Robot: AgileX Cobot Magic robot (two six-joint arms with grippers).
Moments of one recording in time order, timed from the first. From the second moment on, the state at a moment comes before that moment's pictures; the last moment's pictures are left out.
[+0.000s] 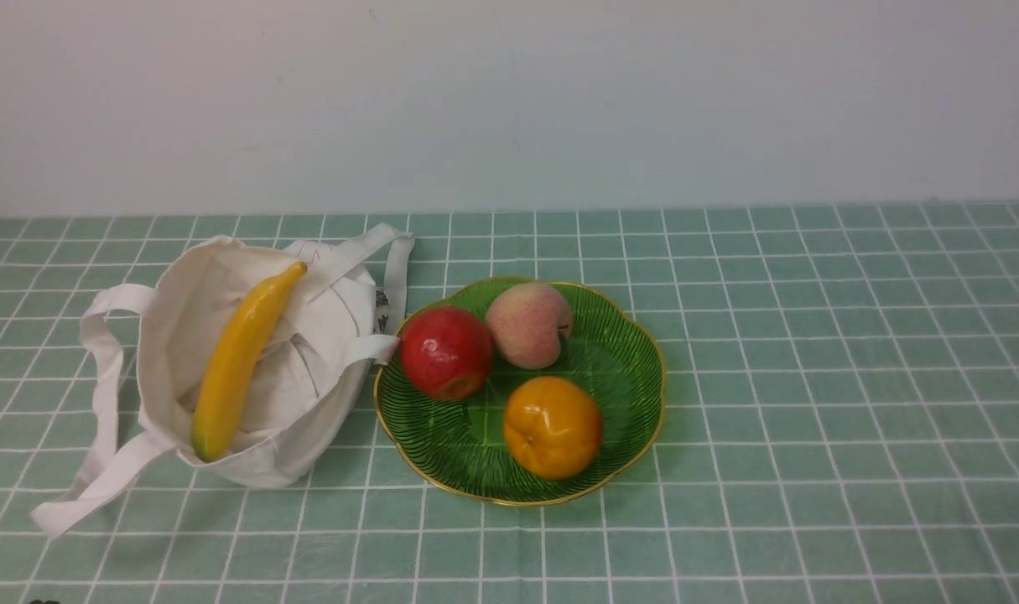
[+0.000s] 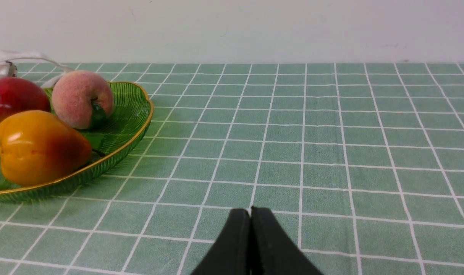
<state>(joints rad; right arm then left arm) 0.16 -0.01 0.02 -0.04 0.39 0.09 -0.10 -0.01 0.03 0.00 0.38 -0.01</state>
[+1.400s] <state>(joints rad) 0.16 -0.01 0.02 -0.04 0.39 0.09 -0.10 0.30 -0.37 -0.98 0.41 0.16</state>
